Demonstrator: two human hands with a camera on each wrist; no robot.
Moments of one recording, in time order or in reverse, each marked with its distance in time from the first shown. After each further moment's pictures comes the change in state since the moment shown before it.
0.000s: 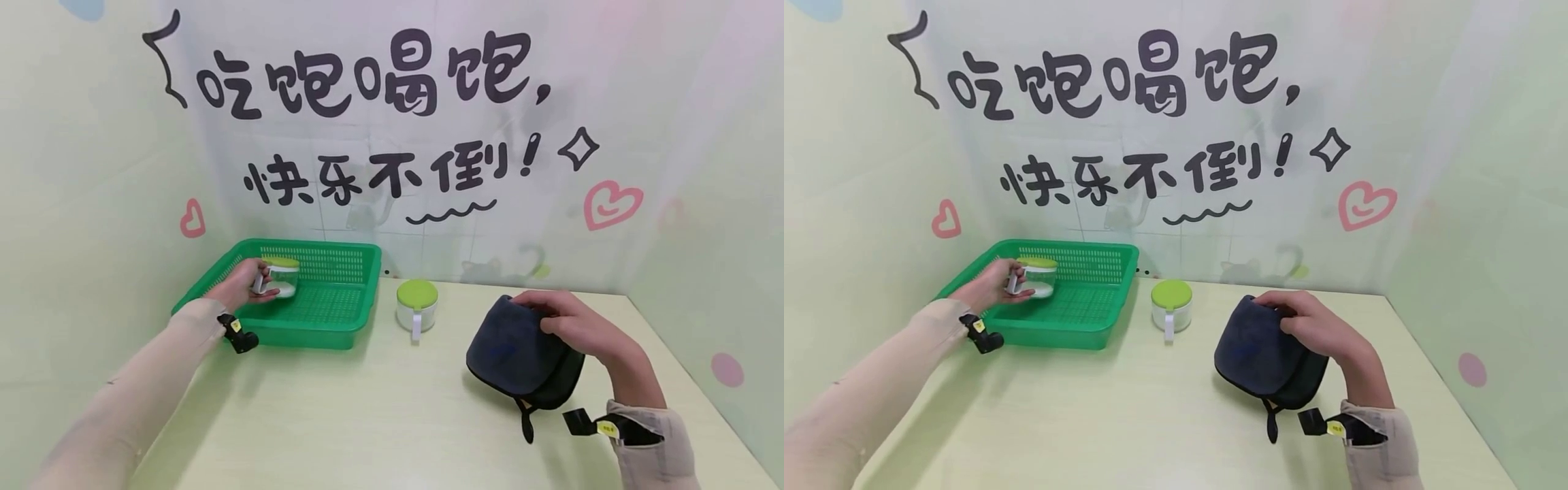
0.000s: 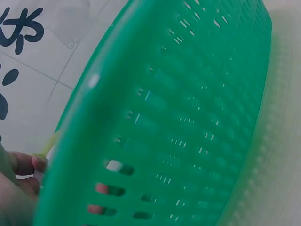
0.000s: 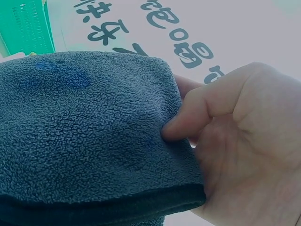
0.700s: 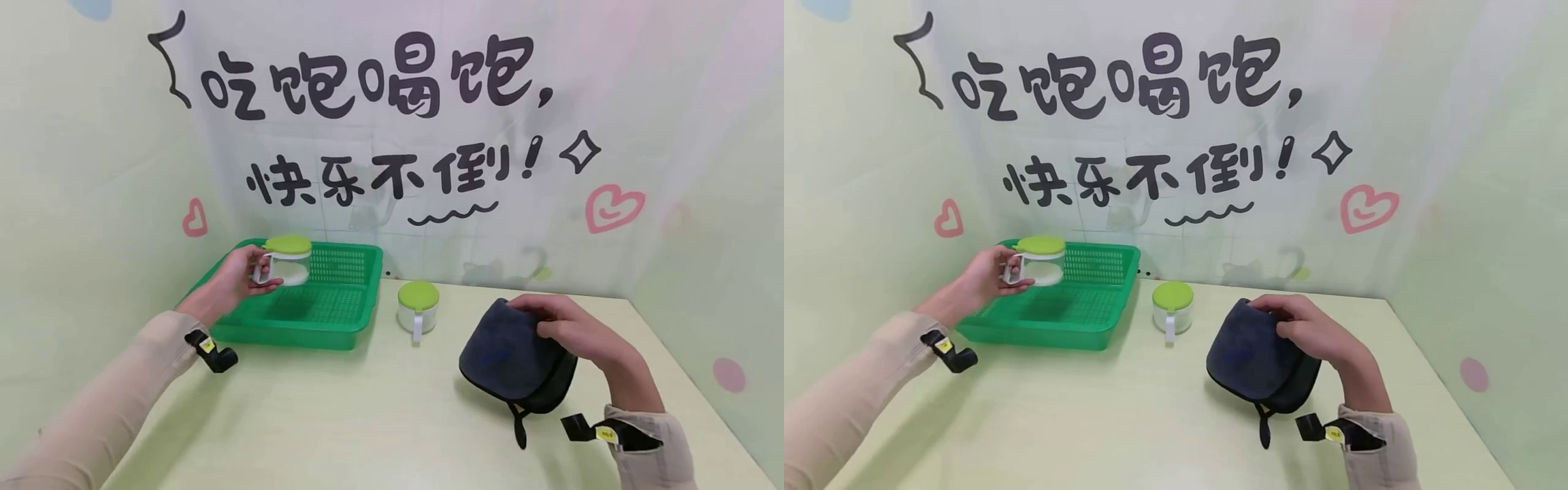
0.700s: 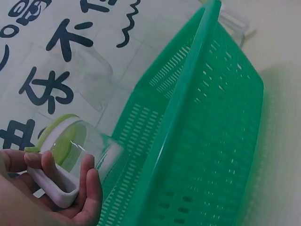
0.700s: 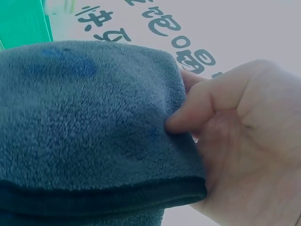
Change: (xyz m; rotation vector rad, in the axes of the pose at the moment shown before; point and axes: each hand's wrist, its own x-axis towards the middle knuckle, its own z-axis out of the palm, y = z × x) left_hand -0.046 0.024 0.007 -0.117 -0.107 0.134; right_hand 0.001 -0.006 0.007 0.070 -0.009 -0.028
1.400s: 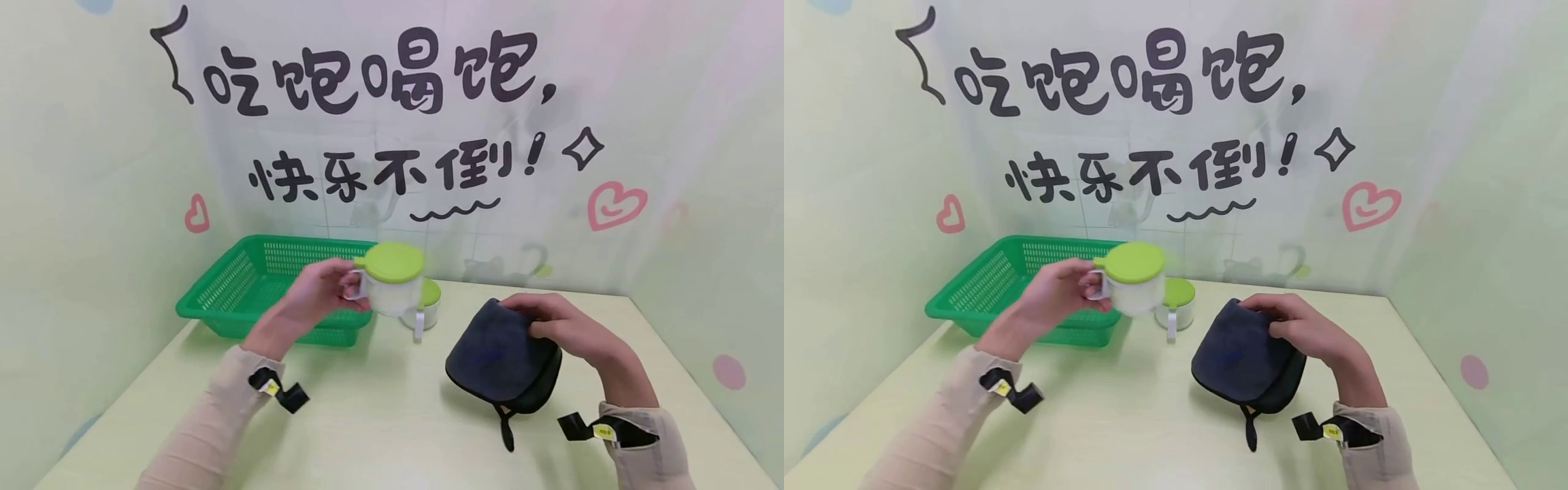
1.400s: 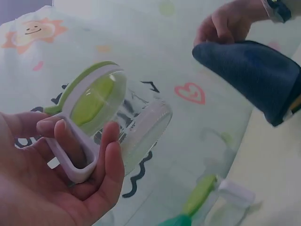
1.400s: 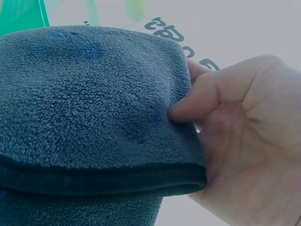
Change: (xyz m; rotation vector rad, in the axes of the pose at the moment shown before) left_hand -0.052 -0.008 0.135 -0.080 -0.559 0.295; right_hand 0.005 0.000 0.012 0.113 -0.058 -0.083
